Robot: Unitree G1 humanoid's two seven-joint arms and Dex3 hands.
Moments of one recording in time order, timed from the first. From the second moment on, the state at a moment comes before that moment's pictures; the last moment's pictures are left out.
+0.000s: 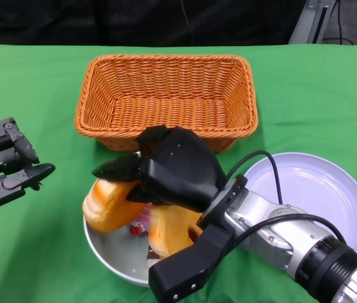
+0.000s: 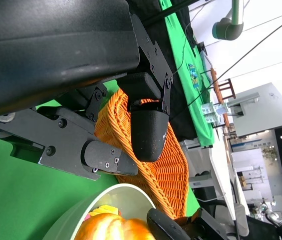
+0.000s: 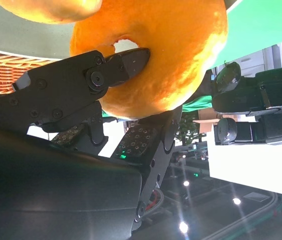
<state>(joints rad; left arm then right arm) -0.41 0.31 0.25 0.85 -0.25 -0.61 -0.59 -0.71 -0.01 0.73 0.62 -0.99 -0.38 -0.57</state>
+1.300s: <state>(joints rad) -0.41 0.31 0.25 0.85 -0.22 -0.62 -0.54 -0.59 -0.13 0.56 0.25 -0.90 -0.42 -0.35</state>
